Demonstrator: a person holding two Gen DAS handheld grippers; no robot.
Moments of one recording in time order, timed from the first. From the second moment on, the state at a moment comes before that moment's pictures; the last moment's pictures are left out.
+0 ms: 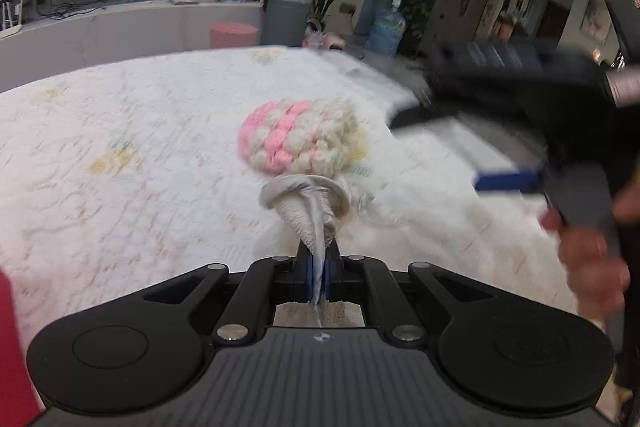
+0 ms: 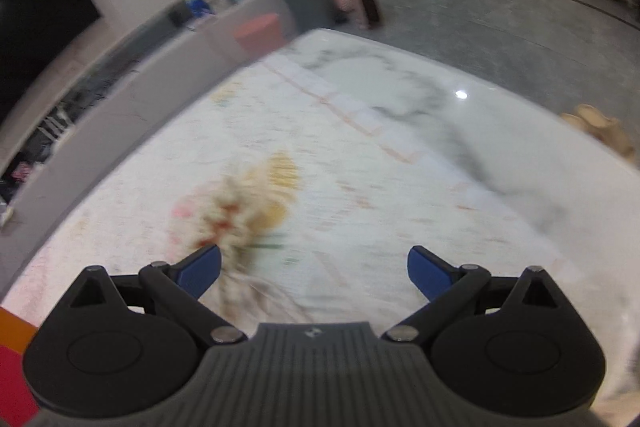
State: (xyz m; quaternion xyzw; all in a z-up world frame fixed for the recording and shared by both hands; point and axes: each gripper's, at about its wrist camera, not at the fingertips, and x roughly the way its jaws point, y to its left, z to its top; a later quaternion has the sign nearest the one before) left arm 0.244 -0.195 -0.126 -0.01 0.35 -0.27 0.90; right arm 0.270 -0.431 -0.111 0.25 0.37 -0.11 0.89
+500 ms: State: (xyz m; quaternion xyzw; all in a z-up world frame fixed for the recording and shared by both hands) left arm 0.236 -0.174 -0.135 -0.06 0.34 -0.28 0.90; right arm 0.305 -0.386 -0.152 0.27 0.33 -0.02 0.90
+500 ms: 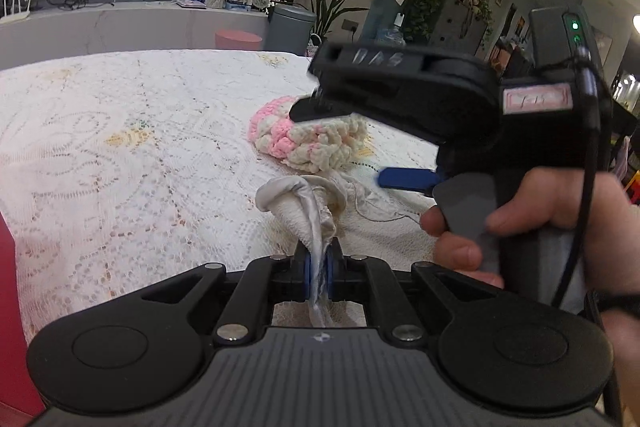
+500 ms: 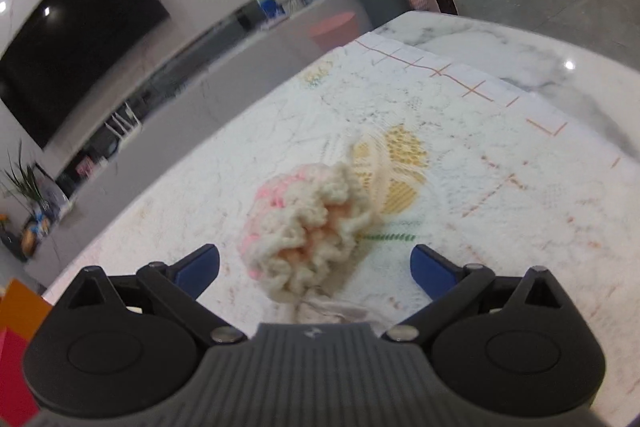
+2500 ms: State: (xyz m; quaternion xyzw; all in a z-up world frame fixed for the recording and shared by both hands) left arm 0.216 -0.221 -0.104 0.01 0.29 -0.21 0.93; right arm 0.257 -0.425 -0.087 0.13 0.36 -0.07 0.92
